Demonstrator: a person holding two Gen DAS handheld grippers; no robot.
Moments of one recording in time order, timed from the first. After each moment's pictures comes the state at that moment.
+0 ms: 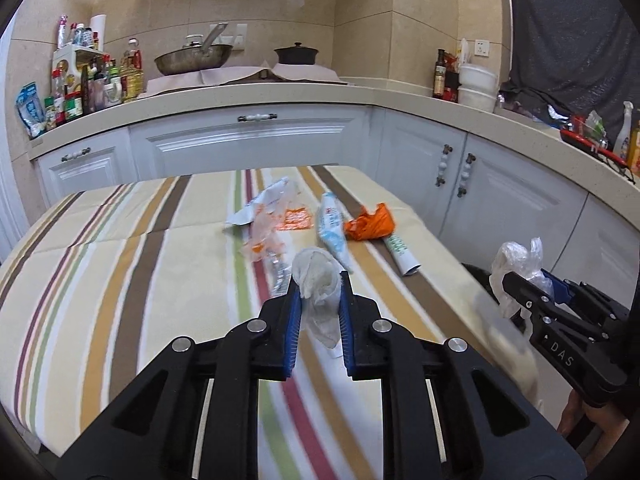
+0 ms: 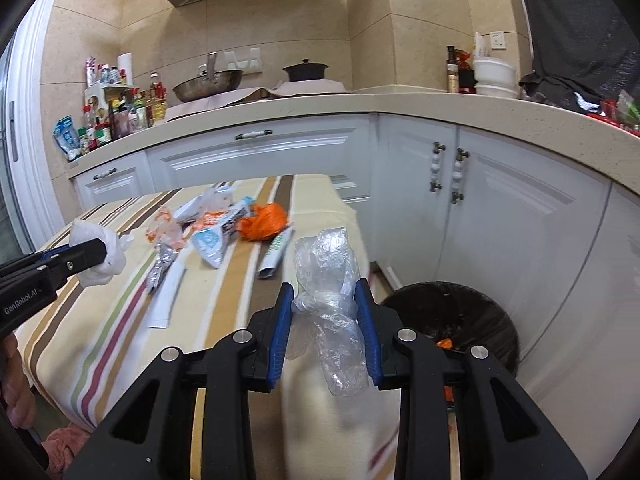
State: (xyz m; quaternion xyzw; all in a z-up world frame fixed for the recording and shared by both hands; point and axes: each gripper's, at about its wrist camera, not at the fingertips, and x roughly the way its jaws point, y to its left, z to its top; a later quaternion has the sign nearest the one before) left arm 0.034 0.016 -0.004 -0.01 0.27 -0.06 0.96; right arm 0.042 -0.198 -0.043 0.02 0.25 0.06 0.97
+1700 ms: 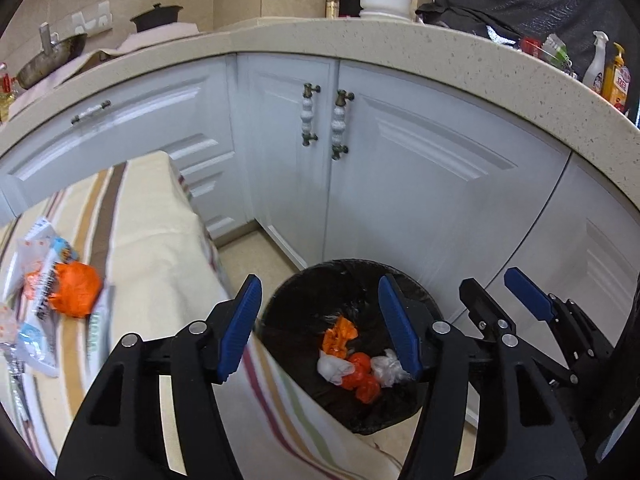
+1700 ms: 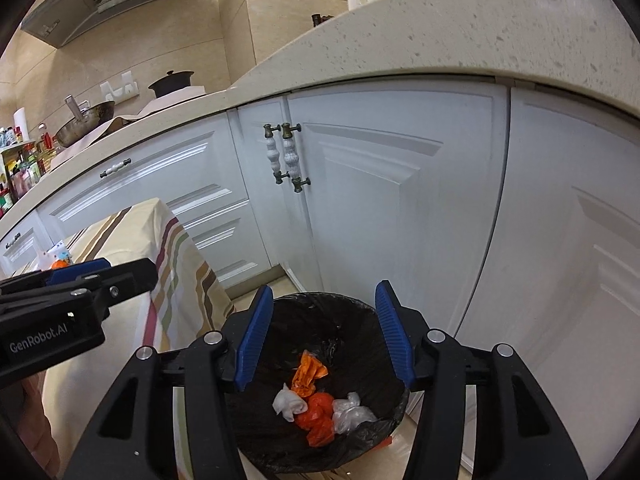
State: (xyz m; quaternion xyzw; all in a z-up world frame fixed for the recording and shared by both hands) left arm 0.169 -0.230 -0.037 0.05 0.35 -0.17 0.92; right arm 0.115 -0.374 -0.077 0.09 0.27 -0.07 0.96
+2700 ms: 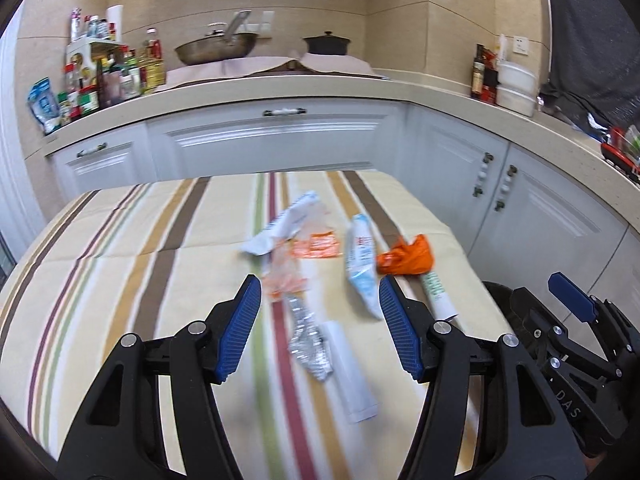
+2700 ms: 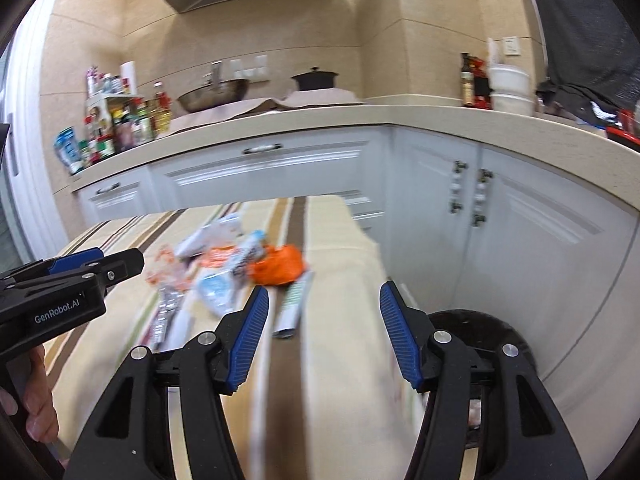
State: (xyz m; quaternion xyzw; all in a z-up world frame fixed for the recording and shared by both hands) left arm 0.086 0.022 0.013 -0.01 0.30 0.01 0.95; right arm 0.082 -0.168 -0.021 0.02 0.24 0.09 0.96
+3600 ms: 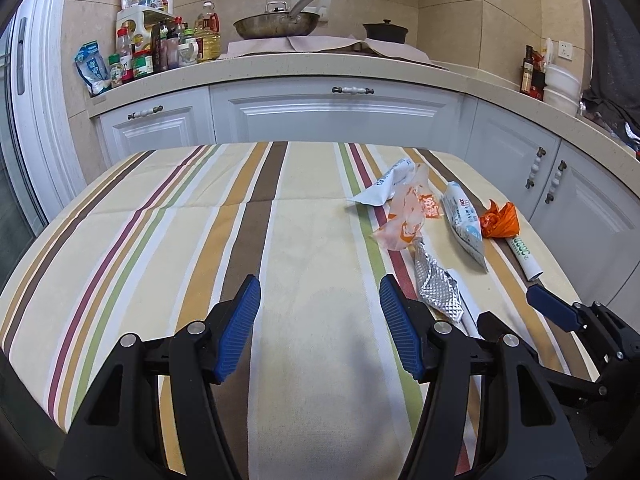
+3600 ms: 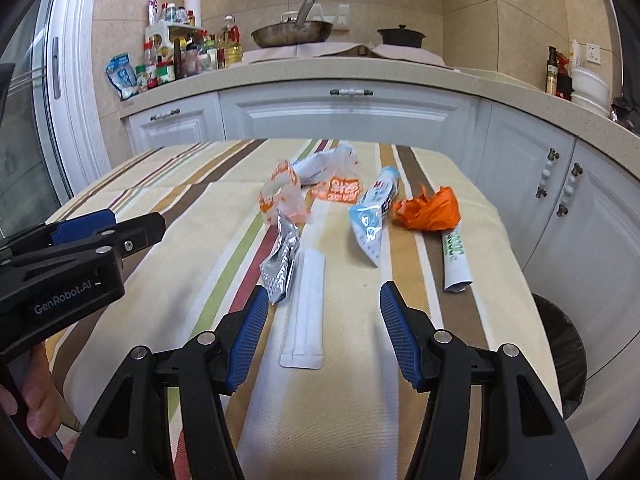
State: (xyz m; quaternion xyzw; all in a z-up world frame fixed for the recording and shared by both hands) left arm 0.056 0.106 -0.021 -0.03 0.32 0.07 0.94; right arm 0.077 -0.060 -0.056 -0.05 0.32 0.17 0.93
